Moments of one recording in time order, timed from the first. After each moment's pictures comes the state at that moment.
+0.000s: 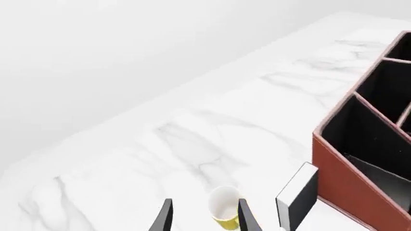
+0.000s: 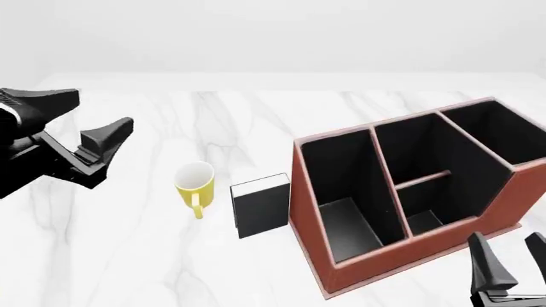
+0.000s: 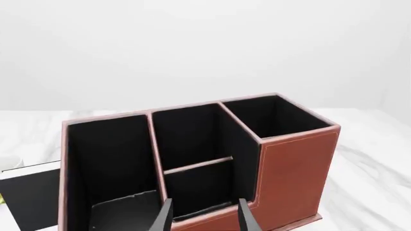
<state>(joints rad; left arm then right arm) -0.34 0.76 -0.81 0.30 0.29 0.00 0.02 0.00 -0.01 0.01</state>
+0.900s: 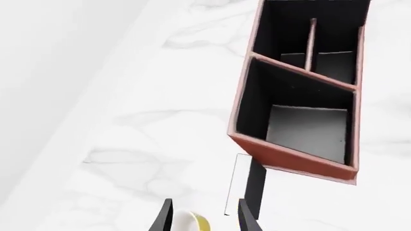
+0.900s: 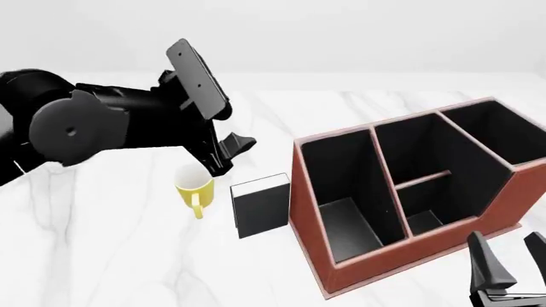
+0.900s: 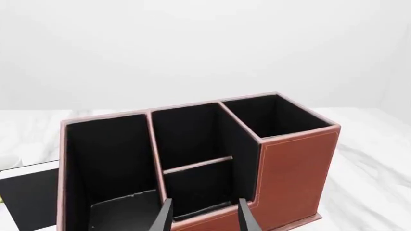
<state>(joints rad) -0.67 1.30 -1.23 0.57 0.52 0.00 0.03 0.00 -0.02 0.01</state>
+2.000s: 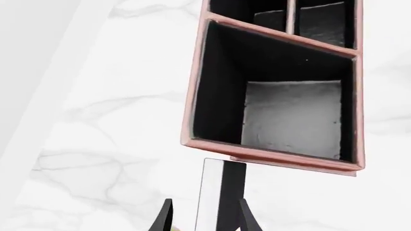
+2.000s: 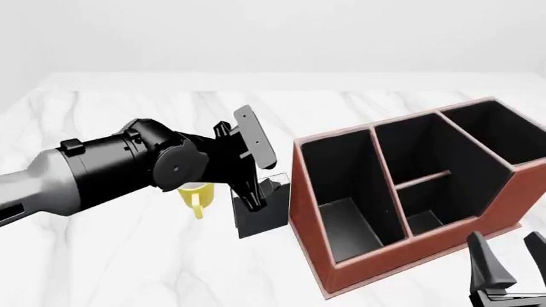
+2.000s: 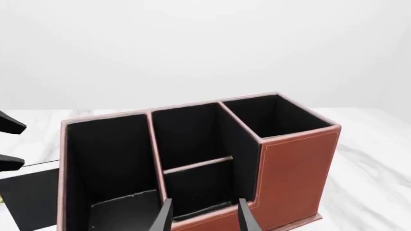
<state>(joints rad) -0.71 1.53 -1.15 0.43 0.55 0.00 0.03 0.00 -0.02 0.01</state>
